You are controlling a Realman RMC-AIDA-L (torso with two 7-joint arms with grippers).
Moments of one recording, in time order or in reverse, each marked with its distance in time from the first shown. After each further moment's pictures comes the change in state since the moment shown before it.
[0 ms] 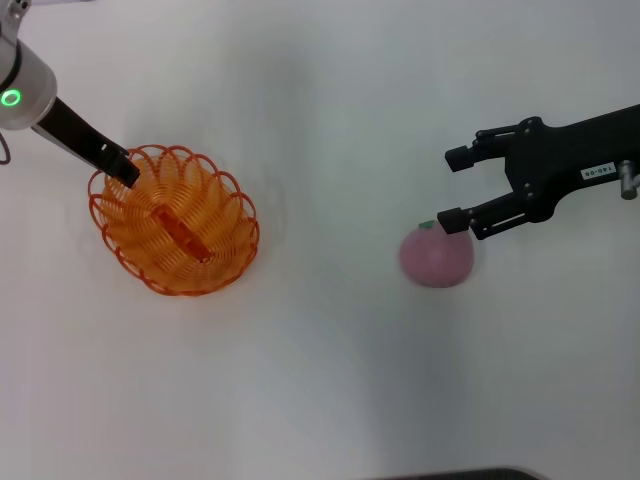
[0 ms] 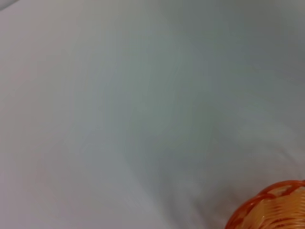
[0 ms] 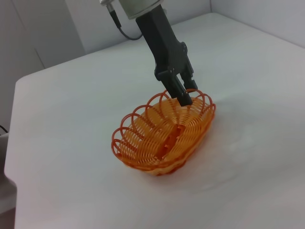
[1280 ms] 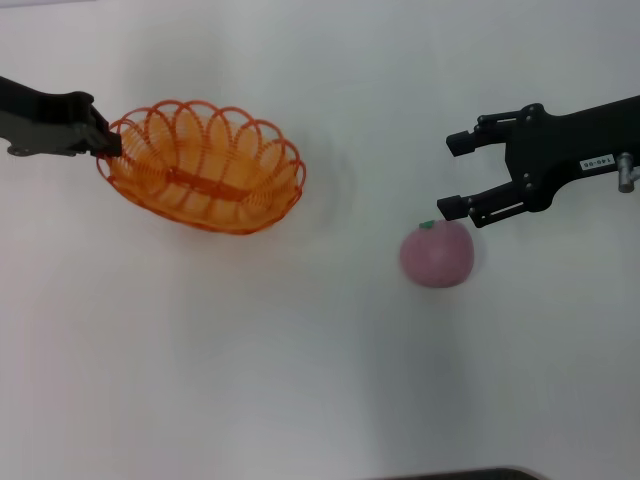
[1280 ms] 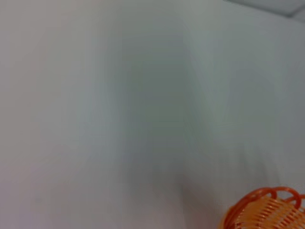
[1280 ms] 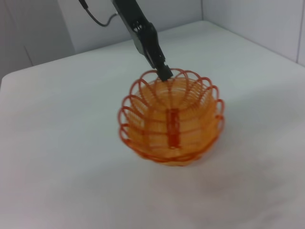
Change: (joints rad) left arm 0.047 0.026 -0.538 0.077 -0.090 0.252 -0.172; right arm -0.008 0.010 0.010 -0.024 0.006 0.028 -0.049
